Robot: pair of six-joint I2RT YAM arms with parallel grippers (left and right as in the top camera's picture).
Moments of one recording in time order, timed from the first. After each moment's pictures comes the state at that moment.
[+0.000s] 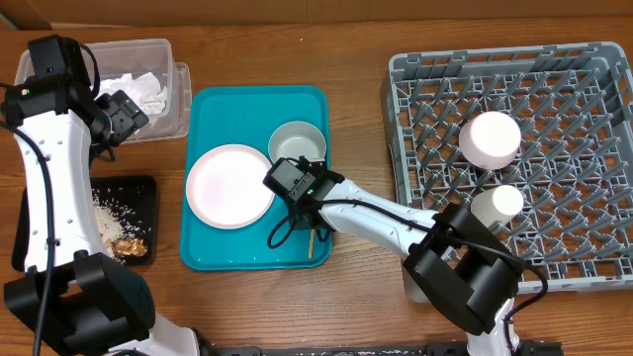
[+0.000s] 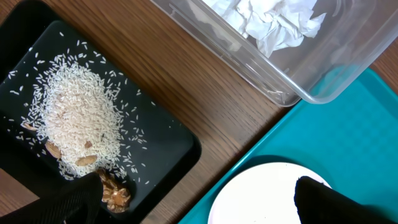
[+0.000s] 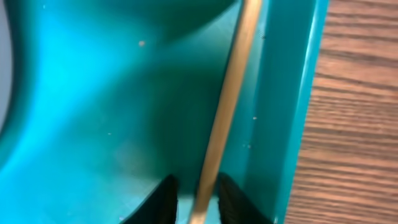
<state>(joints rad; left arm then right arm) 0.31 1.75 1.70 -1.17 -0.12 -0.47 0.88 2.04 1.37 -0.71 0.15 0.78</state>
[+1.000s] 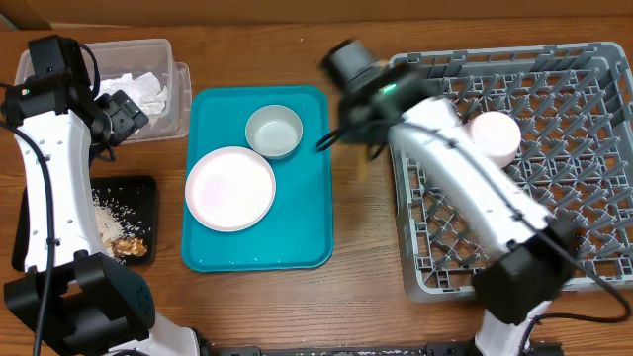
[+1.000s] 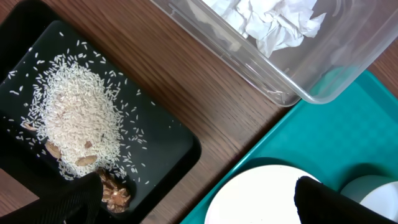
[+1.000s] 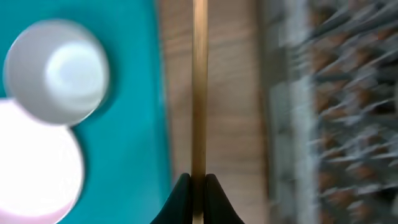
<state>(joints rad) 0.31 1.75 1.70 -1.17 -0.12 -0.47 0.55 1.93 1.93 -1.26 0.18 0.59</state>
